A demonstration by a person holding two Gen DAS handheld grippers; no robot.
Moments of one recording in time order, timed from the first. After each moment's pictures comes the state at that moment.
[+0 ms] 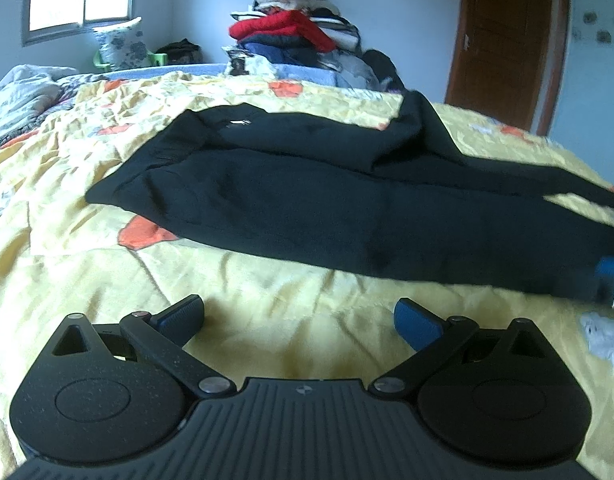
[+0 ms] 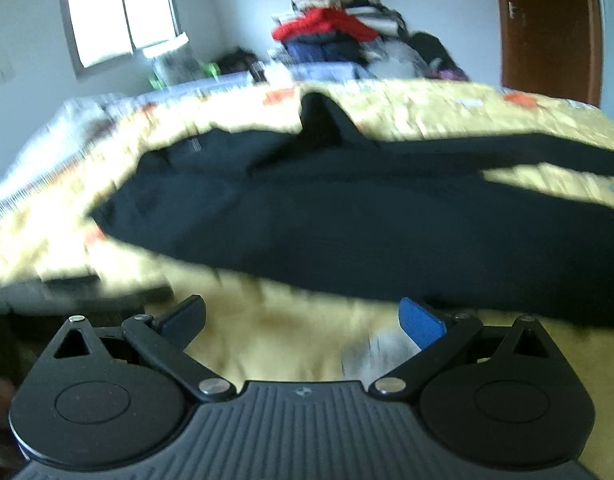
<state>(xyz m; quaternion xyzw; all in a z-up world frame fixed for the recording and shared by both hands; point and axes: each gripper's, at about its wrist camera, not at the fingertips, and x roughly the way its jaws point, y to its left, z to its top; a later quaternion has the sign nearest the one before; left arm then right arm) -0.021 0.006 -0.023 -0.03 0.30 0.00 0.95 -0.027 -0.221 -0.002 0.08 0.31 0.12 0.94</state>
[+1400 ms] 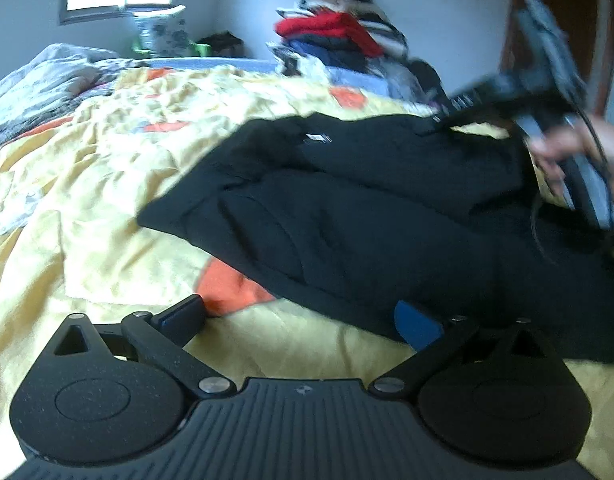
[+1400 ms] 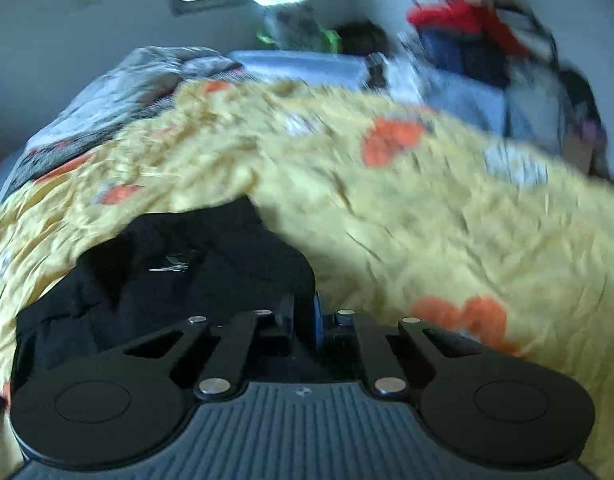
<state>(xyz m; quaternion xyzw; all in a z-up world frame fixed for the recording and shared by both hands) 0.023 0.072 -0.017 -0.07 0.30 0.06 0.95 0.288 -0.126 0.030 -0.06 0.32 0.29 0.90</state>
